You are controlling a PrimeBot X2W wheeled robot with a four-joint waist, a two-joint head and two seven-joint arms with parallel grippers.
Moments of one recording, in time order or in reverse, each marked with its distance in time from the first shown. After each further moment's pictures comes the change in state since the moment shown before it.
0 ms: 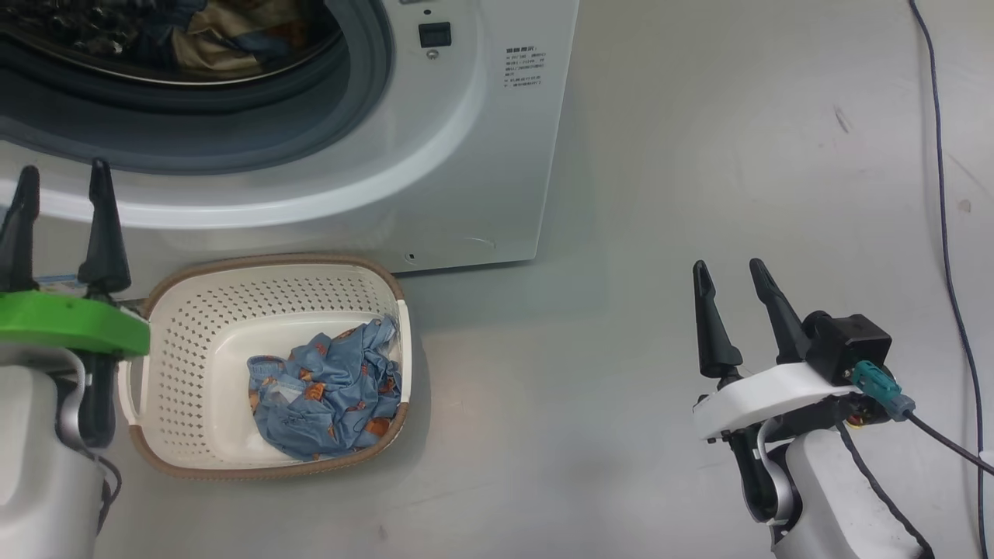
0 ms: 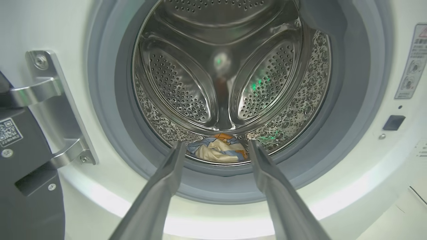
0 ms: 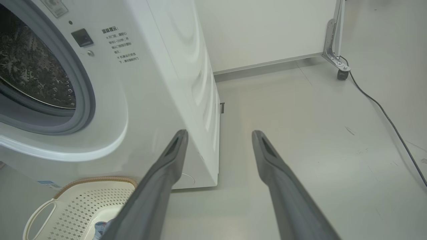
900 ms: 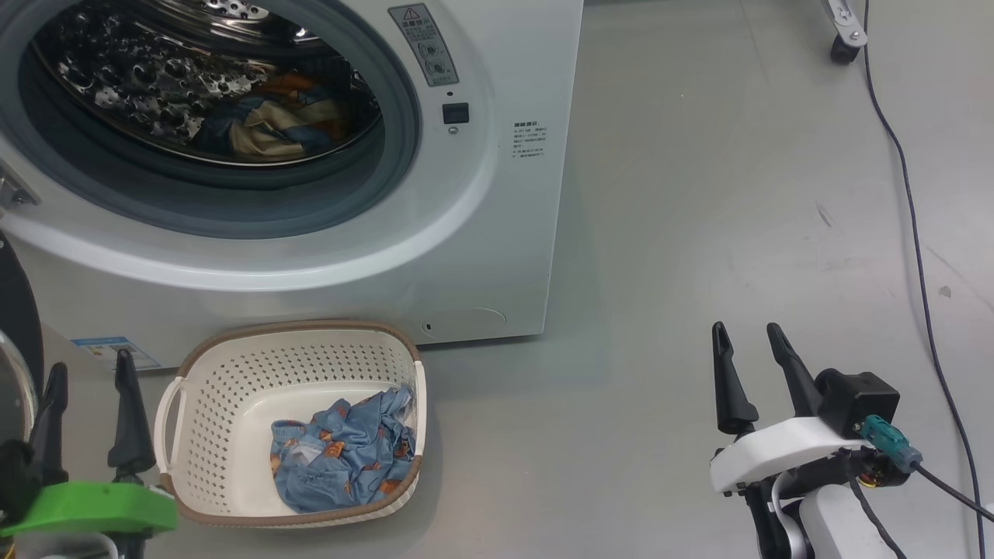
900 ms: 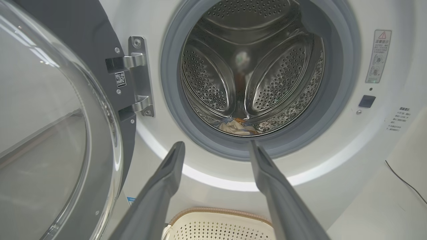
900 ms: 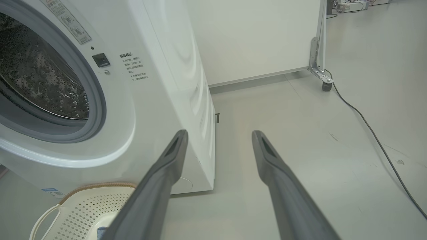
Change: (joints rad) left arm 0.451 -0.108 0.186 -0.239 0.097 0.029 0.000; right arm 0.119 0.007 -0.052 0.014 -0.009 0.032 0.000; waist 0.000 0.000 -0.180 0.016
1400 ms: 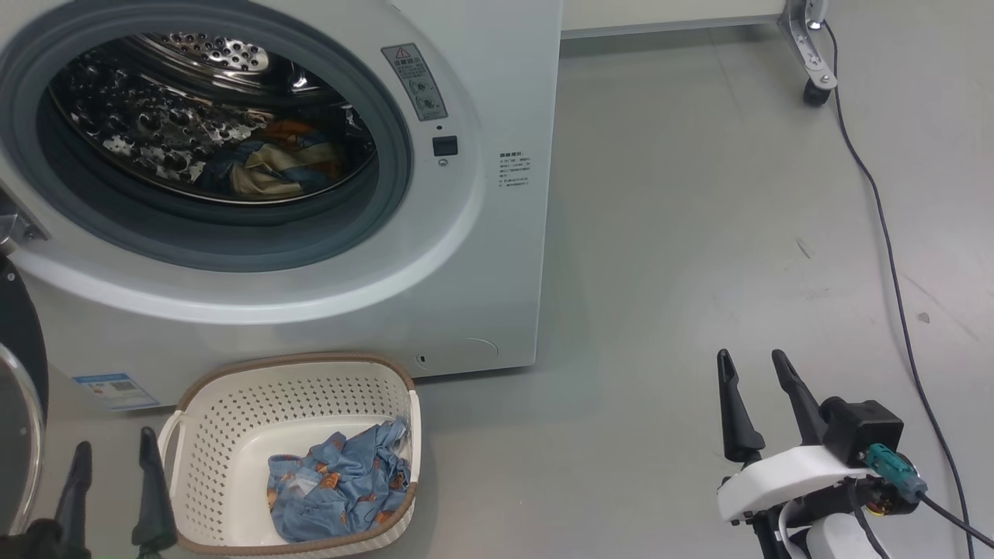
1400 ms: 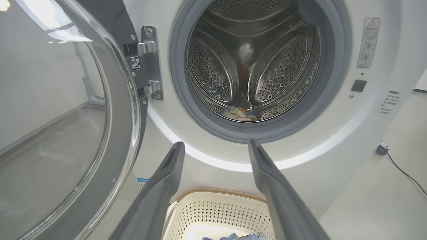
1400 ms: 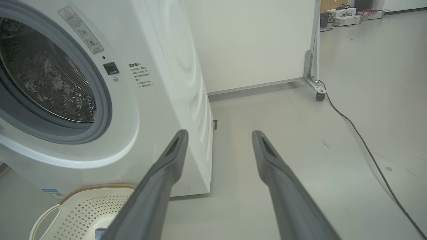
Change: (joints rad) left arm 0.180 -0.066 0.055 -0.081 0.060 0.007 0.000; right arm 0.065 0.002 -0.013 -0.026 -0.034 0.015 0.000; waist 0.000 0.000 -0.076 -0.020
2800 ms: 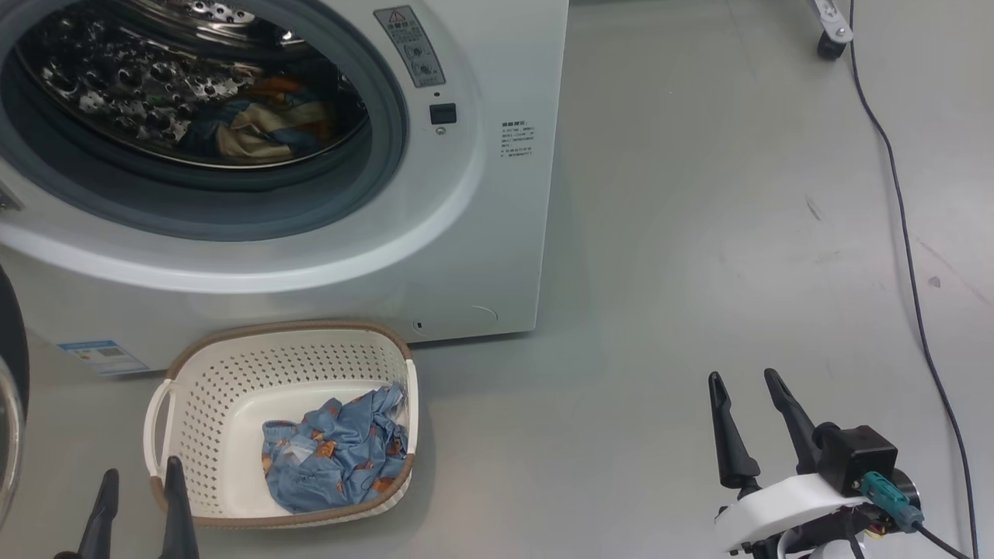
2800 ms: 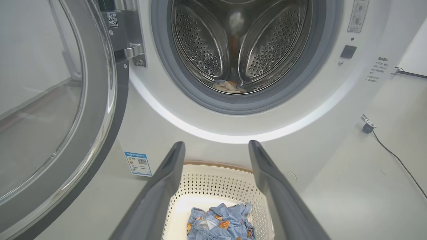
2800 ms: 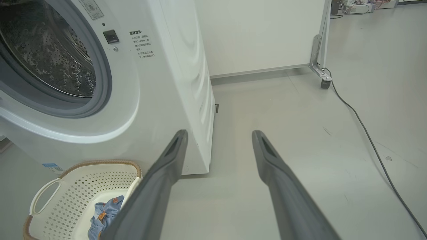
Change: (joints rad) left arm 0.092 -0.066 0.019 -0.062 0.048 -0.027 0.000; right arm 0.081 0.003 -0.004 -0.077 -0.061 0.008 0.000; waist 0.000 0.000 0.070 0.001
